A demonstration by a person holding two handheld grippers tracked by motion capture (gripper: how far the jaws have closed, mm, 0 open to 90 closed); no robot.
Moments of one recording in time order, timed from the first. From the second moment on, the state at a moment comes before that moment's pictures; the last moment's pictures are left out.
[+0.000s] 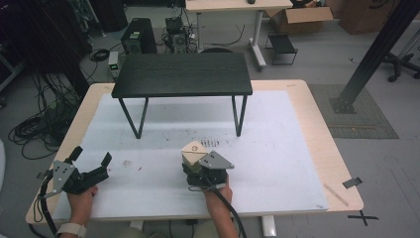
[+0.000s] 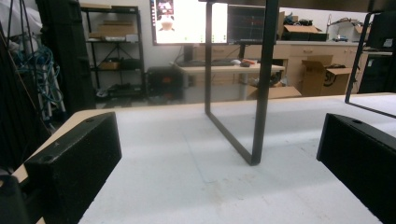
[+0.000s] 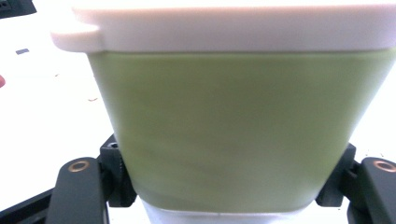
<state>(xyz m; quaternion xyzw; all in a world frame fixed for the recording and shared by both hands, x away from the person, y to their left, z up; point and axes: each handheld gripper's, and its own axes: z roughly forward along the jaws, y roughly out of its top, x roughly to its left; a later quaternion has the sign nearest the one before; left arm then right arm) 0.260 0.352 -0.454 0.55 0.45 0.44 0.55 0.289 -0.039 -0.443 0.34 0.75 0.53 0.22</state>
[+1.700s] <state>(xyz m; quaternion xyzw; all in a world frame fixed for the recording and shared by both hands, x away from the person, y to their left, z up) 0.261 0.352 -0.454 0.55 0.45 0.44 0.55 0.305 -0.033 -0.374 0.29 0.72 0.58 0.23</state>
